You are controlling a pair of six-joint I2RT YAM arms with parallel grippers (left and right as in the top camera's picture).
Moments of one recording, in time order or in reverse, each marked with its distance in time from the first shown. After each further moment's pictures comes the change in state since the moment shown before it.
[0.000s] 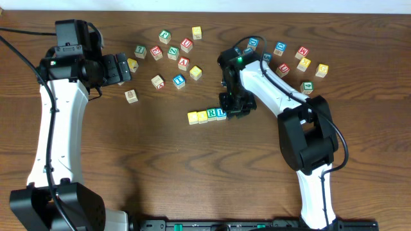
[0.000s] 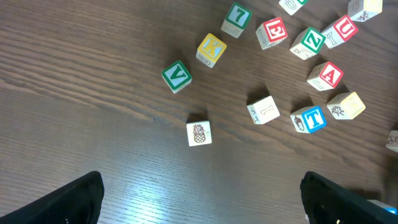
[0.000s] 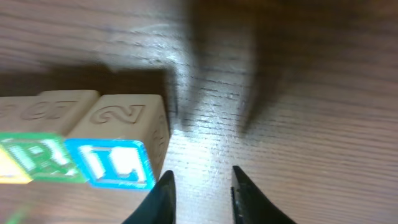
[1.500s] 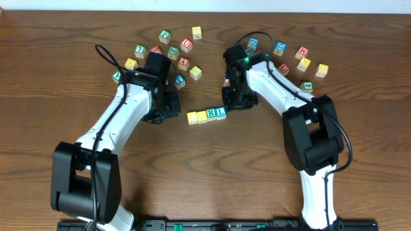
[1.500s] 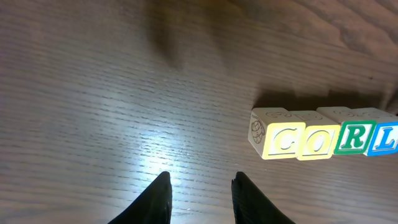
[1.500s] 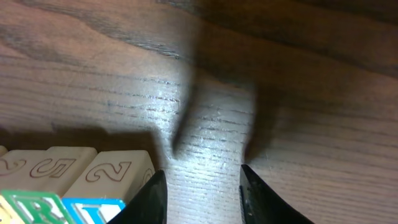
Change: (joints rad) left arm -0.374 0.135 -0.246 0.030 0.055 -0.363; right arm -0.036 -0.023 -0.089 0.194 0.002 -0.005
